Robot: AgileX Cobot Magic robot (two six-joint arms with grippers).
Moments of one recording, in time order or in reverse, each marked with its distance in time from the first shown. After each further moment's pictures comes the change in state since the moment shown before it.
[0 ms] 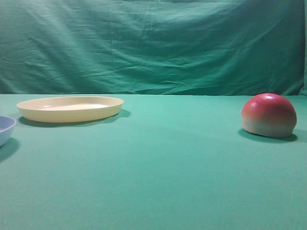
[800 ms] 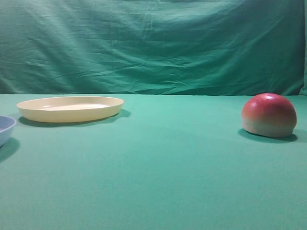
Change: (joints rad) left arm 0.000 0.000 0.000 0.000 0.000 0.000; right arm 0.189 0.511 -0.203 0.033 0.166 -0.120
